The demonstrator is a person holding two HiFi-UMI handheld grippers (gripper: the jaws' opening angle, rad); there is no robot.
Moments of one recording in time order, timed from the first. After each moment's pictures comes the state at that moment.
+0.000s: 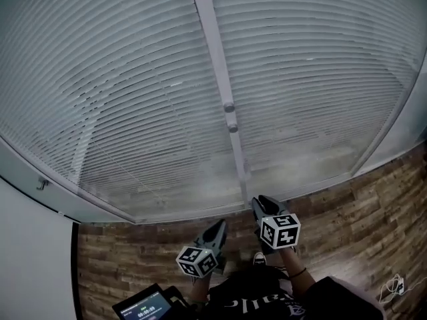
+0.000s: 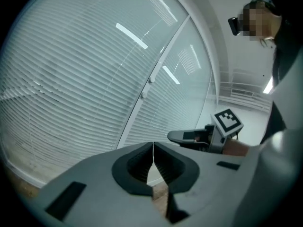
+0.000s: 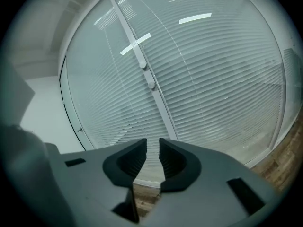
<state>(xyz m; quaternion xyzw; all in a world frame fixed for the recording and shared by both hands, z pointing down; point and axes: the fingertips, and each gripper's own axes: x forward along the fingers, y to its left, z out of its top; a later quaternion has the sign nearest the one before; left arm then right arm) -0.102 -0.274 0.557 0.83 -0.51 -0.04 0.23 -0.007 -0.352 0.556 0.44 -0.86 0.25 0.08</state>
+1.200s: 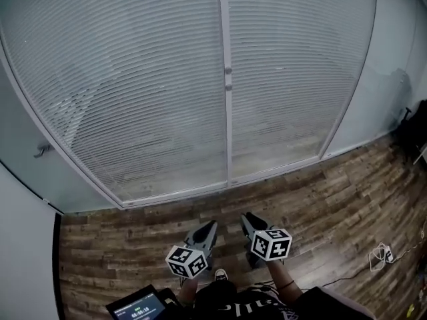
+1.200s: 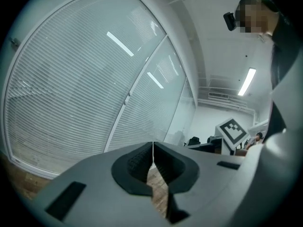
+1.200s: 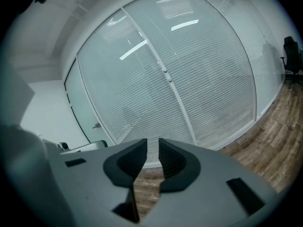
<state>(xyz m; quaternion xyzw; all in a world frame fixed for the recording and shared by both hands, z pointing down) -0.138 0.134 0.542 0.88 -0.44 -0.05 0.20 -0.045 0.101 0.572 0.47 -0.83 0.29 0.05</state>
